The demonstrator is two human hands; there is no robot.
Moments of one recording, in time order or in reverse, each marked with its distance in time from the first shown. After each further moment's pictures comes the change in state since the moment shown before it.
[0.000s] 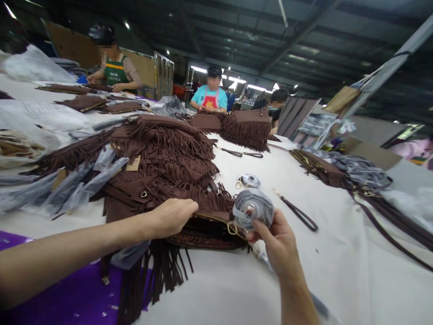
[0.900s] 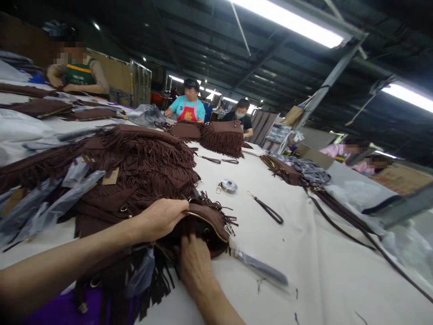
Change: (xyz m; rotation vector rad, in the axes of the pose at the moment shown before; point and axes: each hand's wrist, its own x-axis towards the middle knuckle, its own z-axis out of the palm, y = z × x) left_hand 0.009 0.007 -0.043 -0.164 0.076 0.002; right_hand -0.033 0.044 0.123 -1.558 -0.239 -0.365
